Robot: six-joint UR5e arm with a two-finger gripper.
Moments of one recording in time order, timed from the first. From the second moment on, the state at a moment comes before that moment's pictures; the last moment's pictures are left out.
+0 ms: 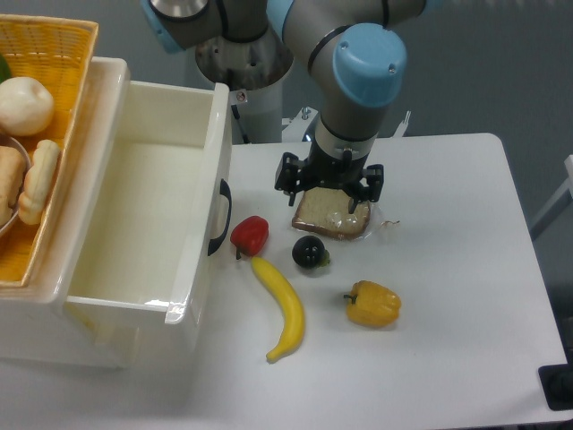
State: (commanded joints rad) arm 2.57 -1.75 -1.56 -1.42 1.46 0.65
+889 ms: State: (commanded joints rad) arm 2.57 -1.88 -1.60 -1.30 1.47 0.67
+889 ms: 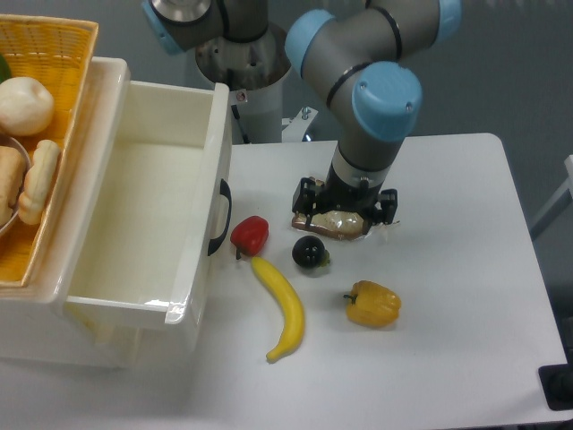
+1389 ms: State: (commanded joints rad) arm 2.53 -1.94 -1.67 -1.29 1.60 0.97
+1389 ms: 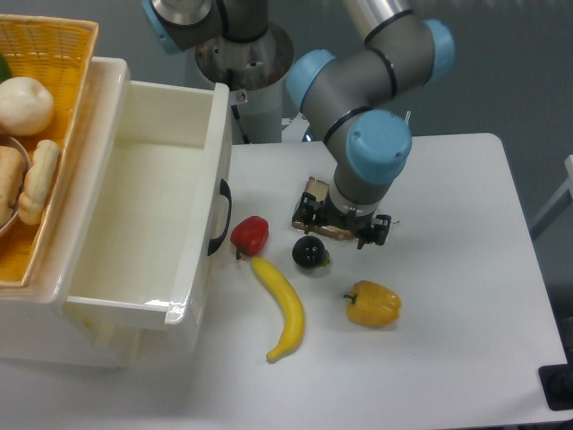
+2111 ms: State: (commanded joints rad) arm 2.51 -2.03 -1.68 -1.22 1.60 0.92
